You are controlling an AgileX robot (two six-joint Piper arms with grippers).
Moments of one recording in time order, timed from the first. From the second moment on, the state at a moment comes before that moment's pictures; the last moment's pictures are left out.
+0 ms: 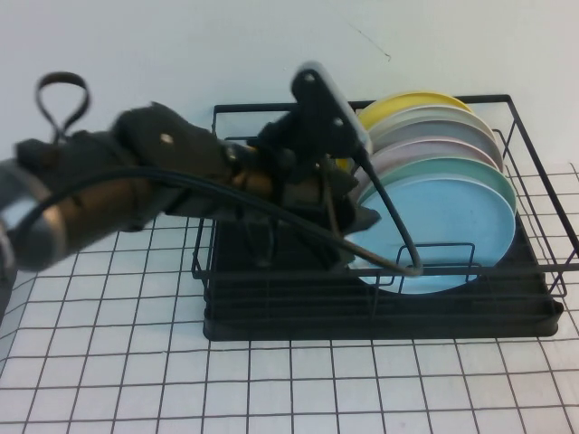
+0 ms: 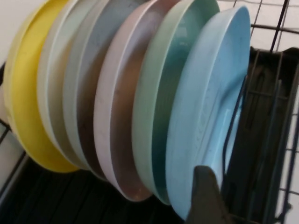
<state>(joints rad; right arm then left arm) -0.01 -0.01 0.02 0.00 0.41 -0.08 -0.54 1.63 -1.27 -0.94 0.49 1.34</state>
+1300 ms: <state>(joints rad) -0.01 -0.01 0.02 0.00 0.41 -0.08 -0.64 1.79 -1.28 -1.03 0.04 1.56</state>
